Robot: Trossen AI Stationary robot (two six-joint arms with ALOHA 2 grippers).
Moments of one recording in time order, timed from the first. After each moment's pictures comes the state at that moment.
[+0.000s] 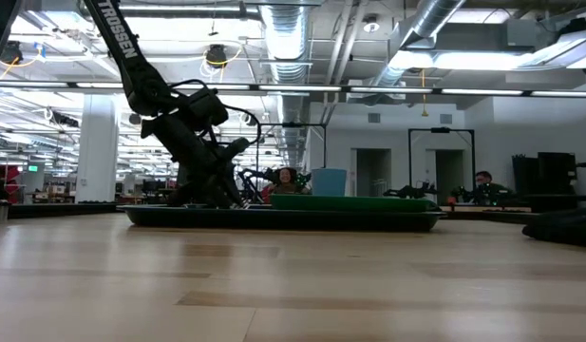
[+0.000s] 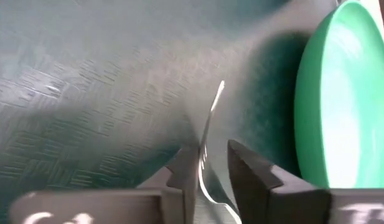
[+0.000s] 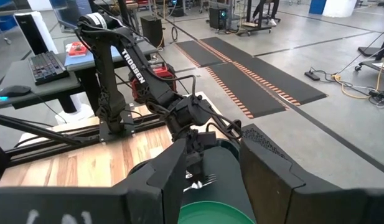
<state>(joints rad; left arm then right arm) 0.68 1.72 0.73 0.15 0.29 -0.70 -0.31 1.03 1.35 -0.52 0.04 0.07</state>
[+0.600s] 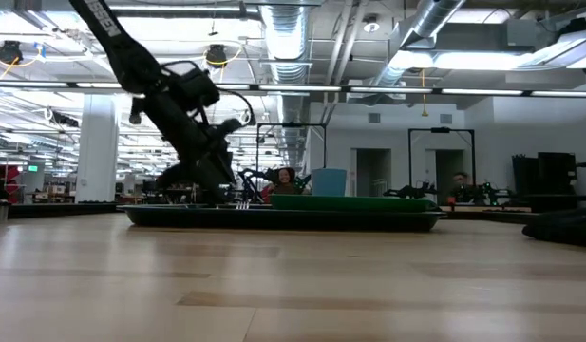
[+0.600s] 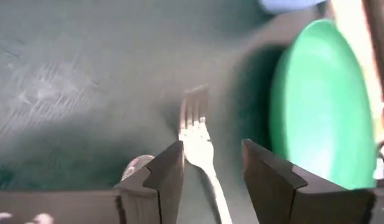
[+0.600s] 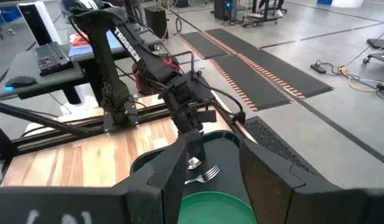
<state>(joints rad) 0.70 1.55 0.73 -0.02 0.27 -0.70 -0.31 1.03 1.35 -0.55 0.02 0.07</state>
